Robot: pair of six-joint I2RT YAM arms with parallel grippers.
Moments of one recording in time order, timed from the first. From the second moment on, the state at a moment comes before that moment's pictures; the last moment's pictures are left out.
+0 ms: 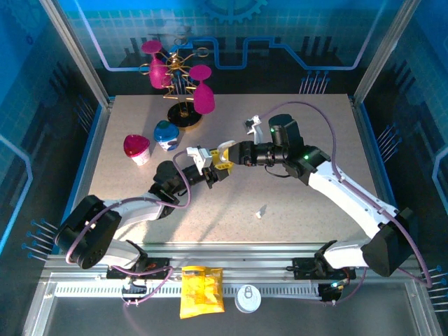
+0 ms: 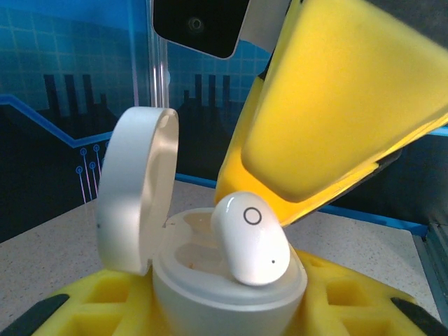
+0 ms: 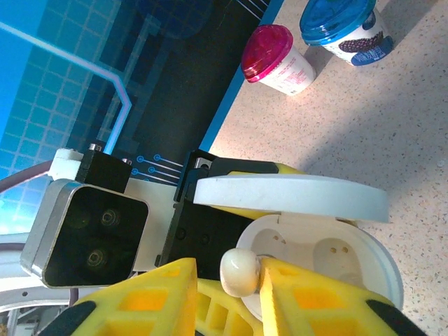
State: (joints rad) left arm -0.55 1.41 0.50 1.08 0.51 -0.11; right arm 0.59 1.33 1.18 -0.34 -0.62 0.66
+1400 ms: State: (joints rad) left arm -0.55 1.34 0.47 1.12 0.49 -0.09; right arm 0.69 1.18 0.66 -0.66 -0.08 0.69
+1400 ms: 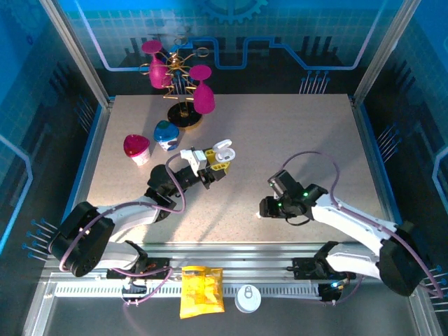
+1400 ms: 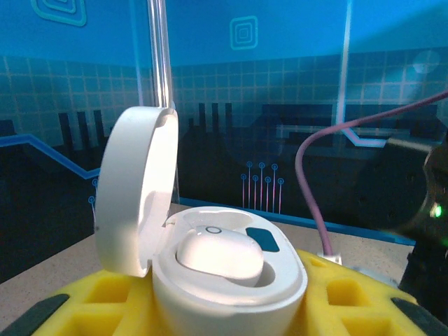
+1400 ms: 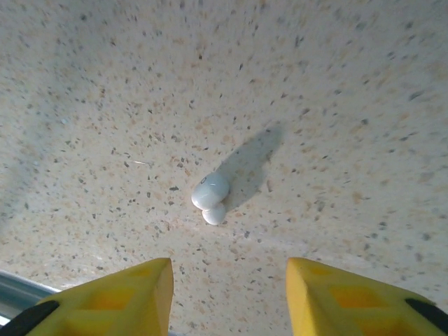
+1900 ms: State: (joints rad) left arm -0.55 1.29 0.45 1.09 0.49 -0.08; right arm 0.75 1.43 0.70 -0.54 -0.05 0.72
